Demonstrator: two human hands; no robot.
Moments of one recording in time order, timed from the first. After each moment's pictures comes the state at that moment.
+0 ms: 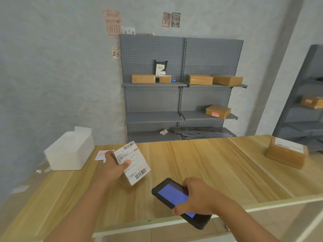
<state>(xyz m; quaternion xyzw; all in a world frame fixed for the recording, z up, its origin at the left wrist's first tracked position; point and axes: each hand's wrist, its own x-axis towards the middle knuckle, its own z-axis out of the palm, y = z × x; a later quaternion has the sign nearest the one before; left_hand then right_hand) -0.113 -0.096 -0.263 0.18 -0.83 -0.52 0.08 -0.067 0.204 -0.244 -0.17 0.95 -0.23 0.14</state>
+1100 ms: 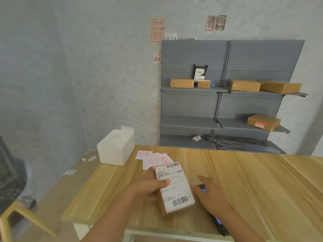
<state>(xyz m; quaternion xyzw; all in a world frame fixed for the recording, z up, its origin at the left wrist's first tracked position) -0.071 -0.116 -0.257 0.15 -0.84 -0.51 -0.11 -0.111 0.115 -0.287 -0.11 0.94 -0.33 0.04</state>
